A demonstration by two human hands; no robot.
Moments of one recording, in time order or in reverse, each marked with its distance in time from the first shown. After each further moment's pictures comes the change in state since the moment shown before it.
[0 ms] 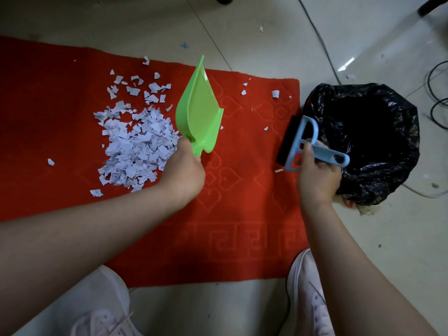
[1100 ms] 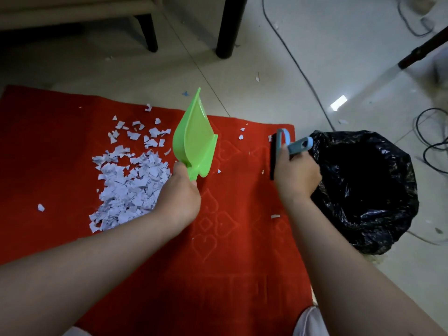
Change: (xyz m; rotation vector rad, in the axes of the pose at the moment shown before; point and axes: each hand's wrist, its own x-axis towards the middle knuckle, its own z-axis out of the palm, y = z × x) left_hand 0.032 0.021 -0.014 -0.052 0.053 -0.009; right_hand 0.051 -0.071 0.049 -0.392 -0.042 -0.155
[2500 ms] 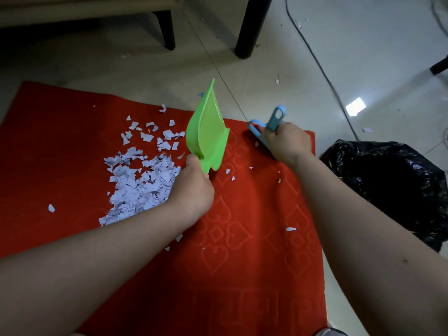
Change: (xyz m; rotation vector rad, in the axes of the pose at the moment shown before) left_hand 0.032 0.007 -0.008 0.005 -0.001 -0.014; right_hand 0.068 -0.059 0.043 -0.240 -0.401 -0.408
